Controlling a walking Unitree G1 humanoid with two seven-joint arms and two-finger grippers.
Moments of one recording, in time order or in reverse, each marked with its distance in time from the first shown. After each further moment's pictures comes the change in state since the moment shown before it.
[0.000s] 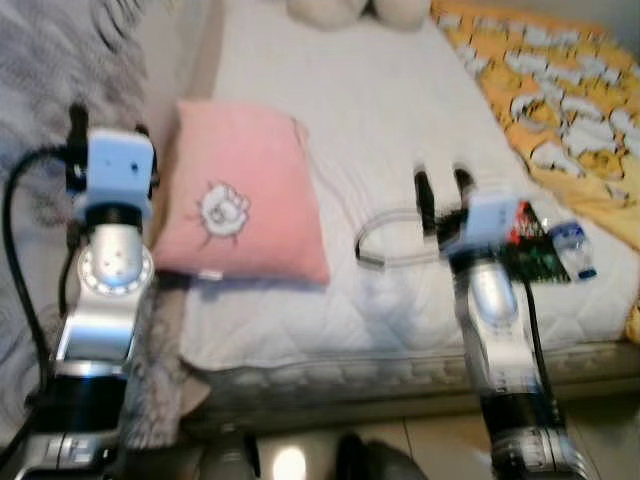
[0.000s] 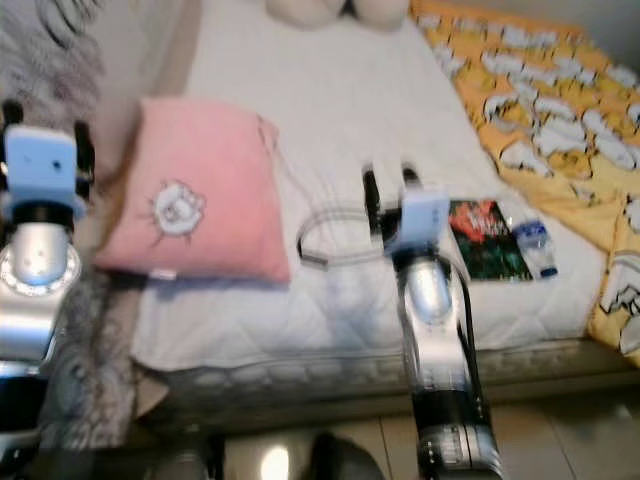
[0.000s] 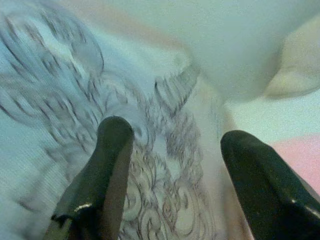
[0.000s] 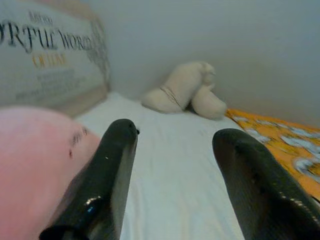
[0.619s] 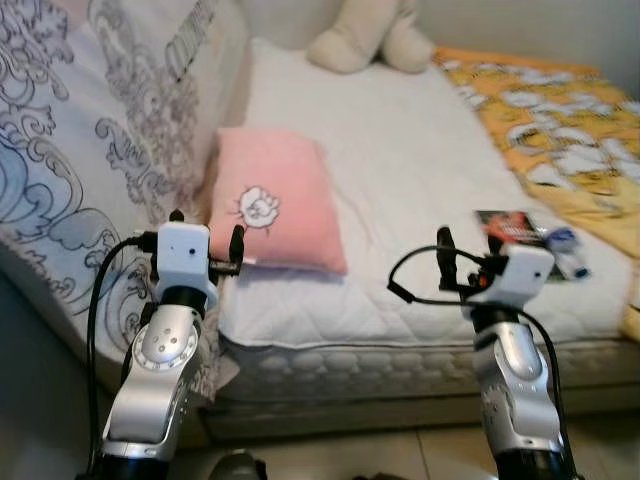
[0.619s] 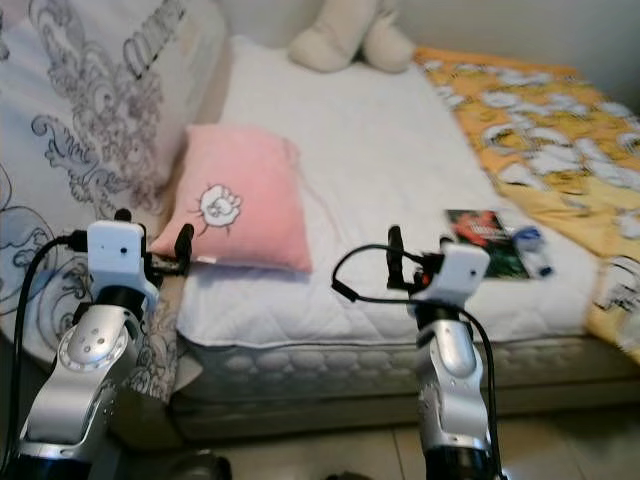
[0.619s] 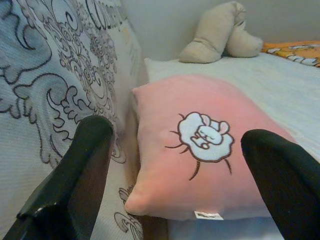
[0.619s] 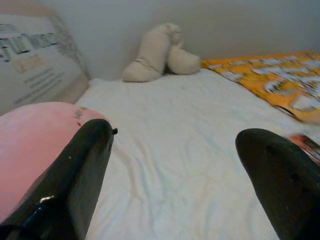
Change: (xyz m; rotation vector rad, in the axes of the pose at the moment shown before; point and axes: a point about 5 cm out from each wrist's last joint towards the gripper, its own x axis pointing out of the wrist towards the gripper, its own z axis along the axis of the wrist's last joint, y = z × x) left arm -0.076 -0.061 -0.045 -0.309 0.317 -0.282; right arm -0.049 -0.021 -0.031 0.257 0.237 -0.198
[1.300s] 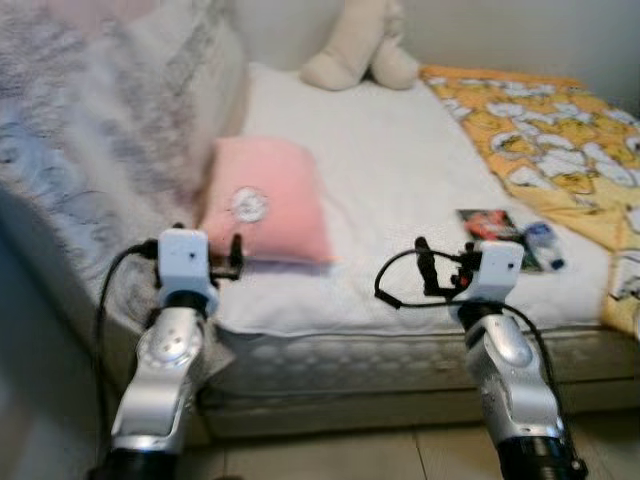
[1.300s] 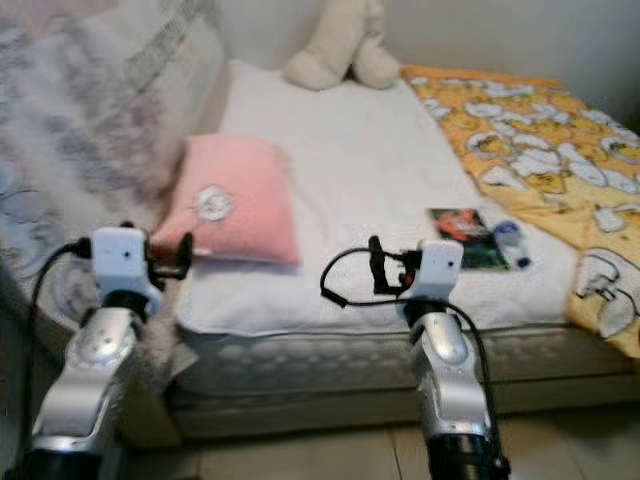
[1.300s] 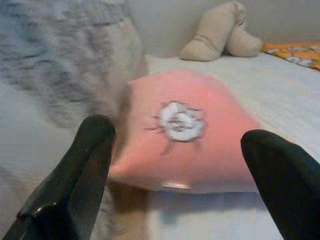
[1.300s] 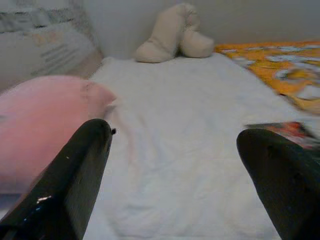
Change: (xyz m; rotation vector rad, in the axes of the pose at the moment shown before) left arm 0.005 -0.004 -0.017 -0.059 0.070 0.020; right arm 0.012 0.006 -0.005 -0.086 0.128 0.082
